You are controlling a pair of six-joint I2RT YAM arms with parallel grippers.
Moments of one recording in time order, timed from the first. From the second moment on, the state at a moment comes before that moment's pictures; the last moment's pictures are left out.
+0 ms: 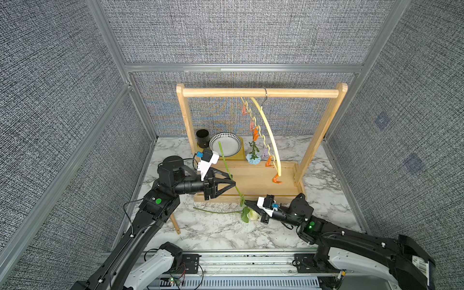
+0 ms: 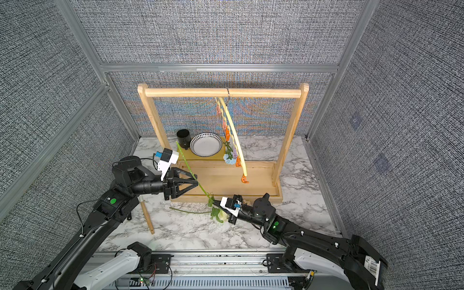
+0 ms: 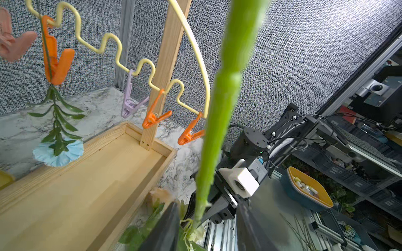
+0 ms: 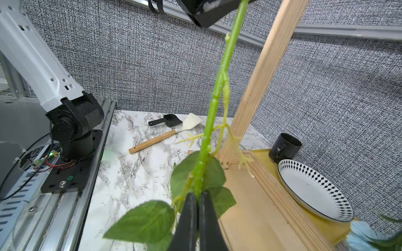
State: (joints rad) left arm -0.49 0.92 1.01 -0.29 0.96 -0.28; right arm 0.96 0.99 0.38 0.60 -0.27 -0.25
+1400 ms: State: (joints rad) left arm -0.50 1.05 1.09 -0.41 0.39 -0.08; right arm 0.69 0.51 0.42 0.21 -0.58 -0.14
